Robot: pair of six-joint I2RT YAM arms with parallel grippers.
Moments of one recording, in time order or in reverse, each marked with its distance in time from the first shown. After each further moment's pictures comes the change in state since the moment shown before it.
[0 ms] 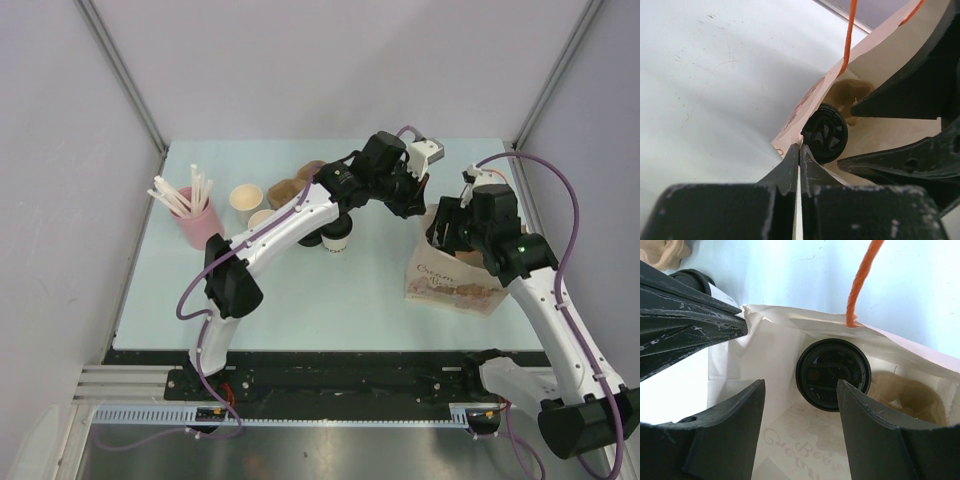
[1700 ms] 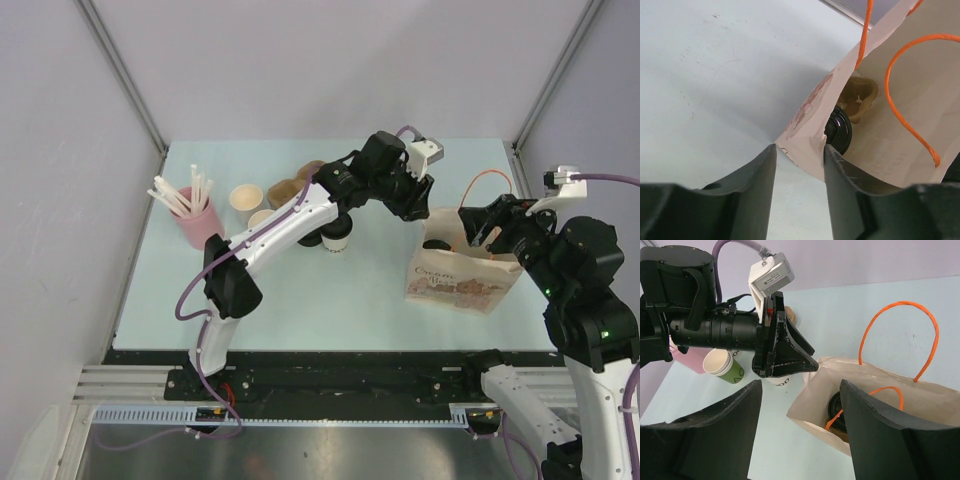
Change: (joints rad) left arm 0.000 -0.006 -0.002 -0.006 -0.012 0.016; right arm -0.027 -0.300 0.248 -0.016 -0.038 -0.016
